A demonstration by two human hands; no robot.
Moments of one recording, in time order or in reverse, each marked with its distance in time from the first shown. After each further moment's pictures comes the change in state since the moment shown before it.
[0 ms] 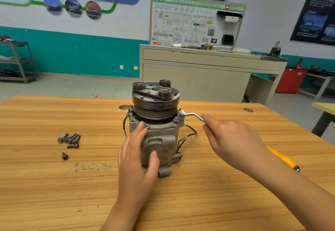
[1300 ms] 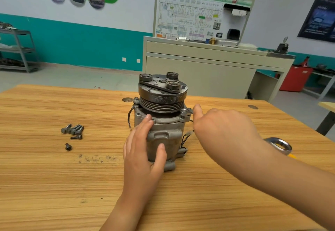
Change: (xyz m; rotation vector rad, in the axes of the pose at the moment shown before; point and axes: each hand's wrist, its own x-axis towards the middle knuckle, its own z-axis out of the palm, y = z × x) left_hand 0.003 0.006 0.000 -0.027 0.027 0.004; right_hand 0.020 -0.051 -0.037 -0.374 -0.325 -0.048
